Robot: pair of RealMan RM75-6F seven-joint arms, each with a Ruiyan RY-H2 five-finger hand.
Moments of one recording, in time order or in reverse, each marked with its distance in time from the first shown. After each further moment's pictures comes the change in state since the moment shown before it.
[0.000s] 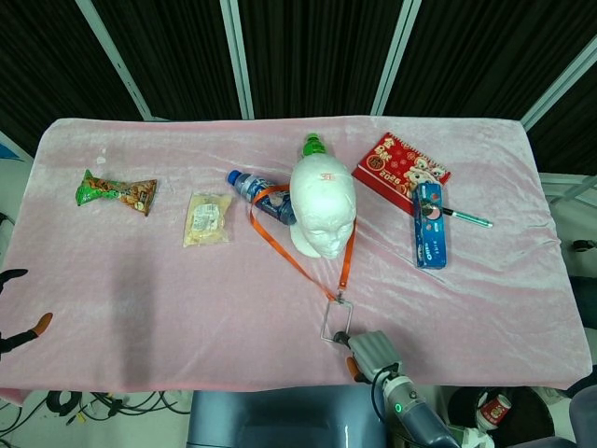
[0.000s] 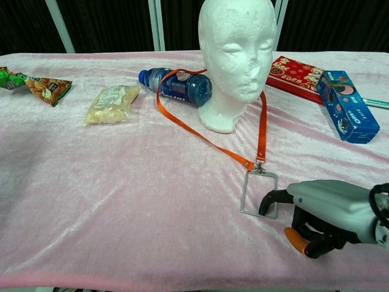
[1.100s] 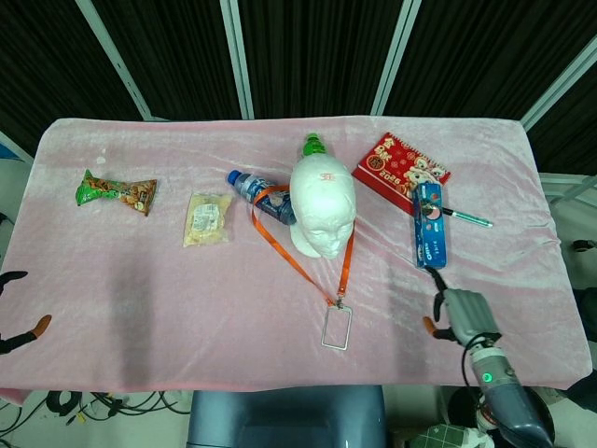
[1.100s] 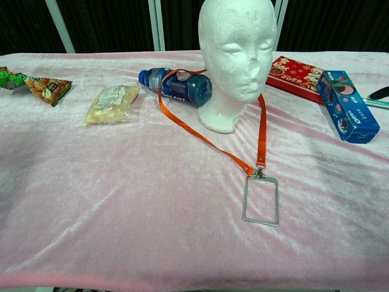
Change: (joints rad) left arm 0.003 0.017 0.003 -0.013 -0.011 -0.023 0.028; right arm -0.149 0.463 0.106 -0.065 -0.102 0.047 0.384
